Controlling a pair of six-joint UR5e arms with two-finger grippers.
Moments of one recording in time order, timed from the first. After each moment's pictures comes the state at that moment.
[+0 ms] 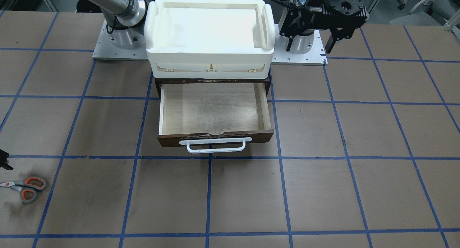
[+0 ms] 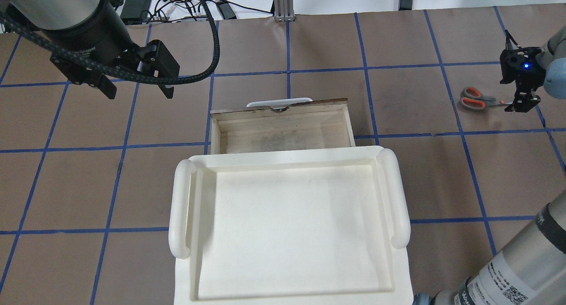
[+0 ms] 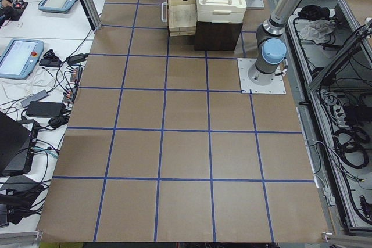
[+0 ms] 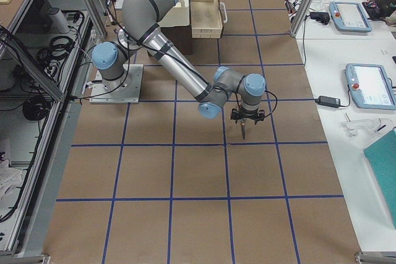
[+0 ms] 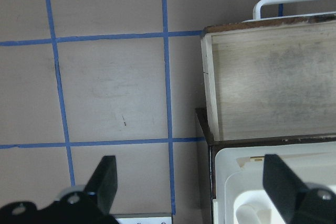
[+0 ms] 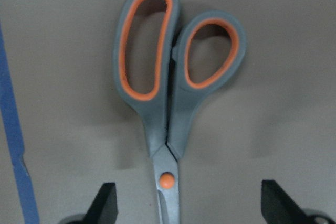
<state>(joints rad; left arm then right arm) -1.63 -1.48 -1.48 -1.71 1.59 -0.03 1.00 -0.93 1.53 -2.25 -1.53 -2.05</state>
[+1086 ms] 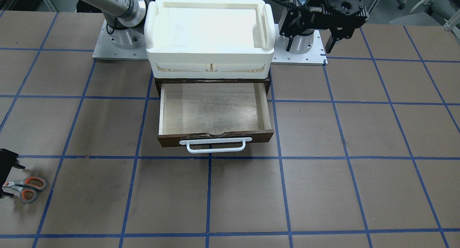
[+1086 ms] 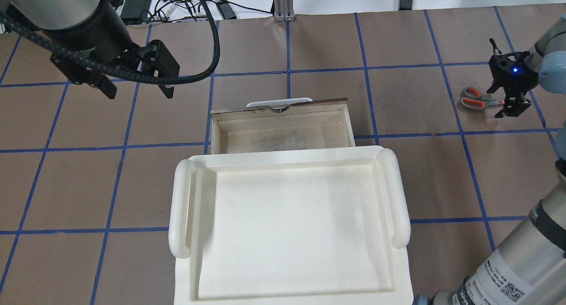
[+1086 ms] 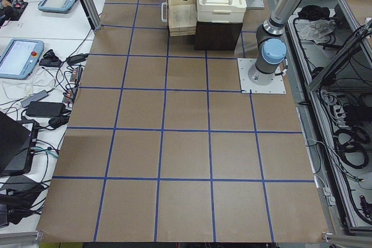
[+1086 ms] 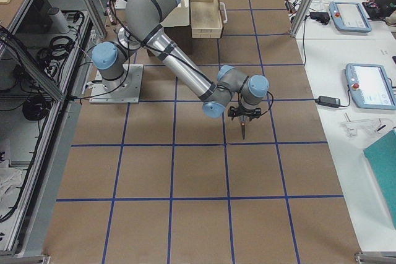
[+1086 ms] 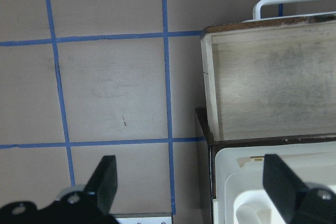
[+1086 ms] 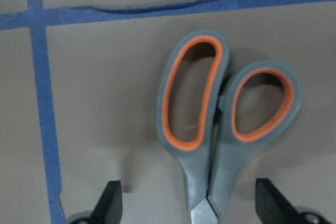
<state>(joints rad) -1.63 -1.48 -1.48 -1.71 1.59 -0.03 1.02 -0.92 1.52 -2.11 -1.53 -2.06</state>
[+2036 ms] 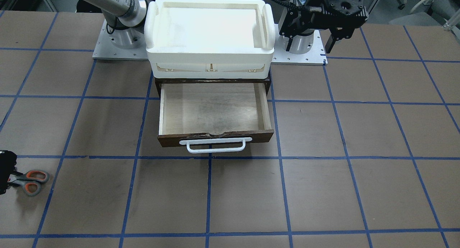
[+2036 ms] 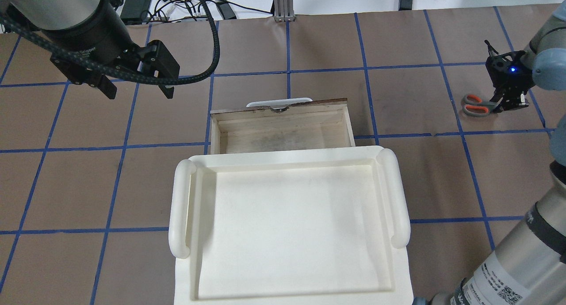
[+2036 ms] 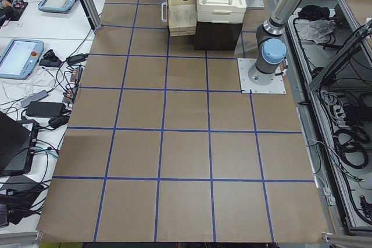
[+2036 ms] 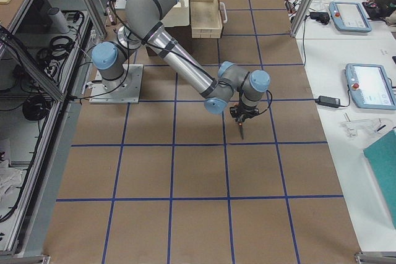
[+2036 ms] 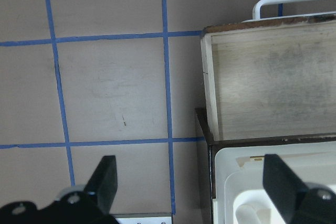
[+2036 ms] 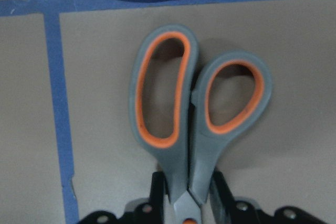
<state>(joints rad) -1.63 -1.48 -1.48 -1.71 1.59 -0.03 1.05 -0.94 1.52 -2.10 -1.62 -2.08</state>
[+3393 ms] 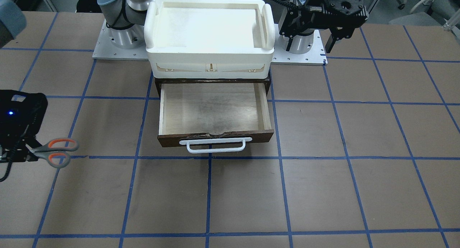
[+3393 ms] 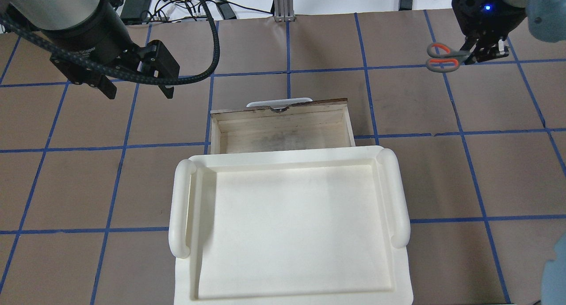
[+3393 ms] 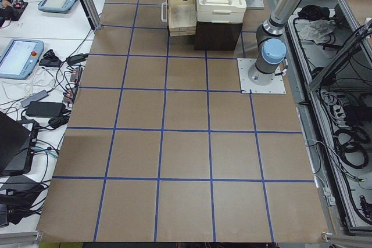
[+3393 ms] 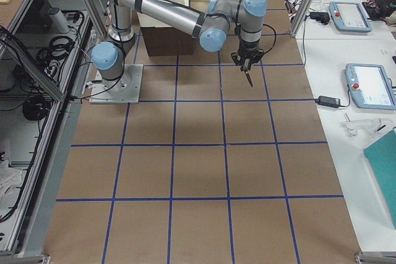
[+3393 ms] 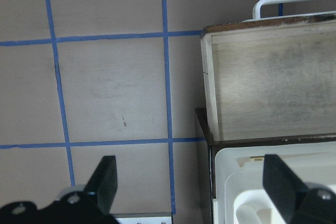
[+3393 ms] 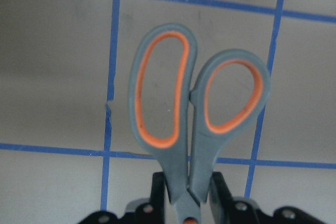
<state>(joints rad) -1.63 -1.48 -1.48 -1.71 1.59 -0.03 1.34 -1.33 1.52 -1.88 -1.57 -1.92</state>
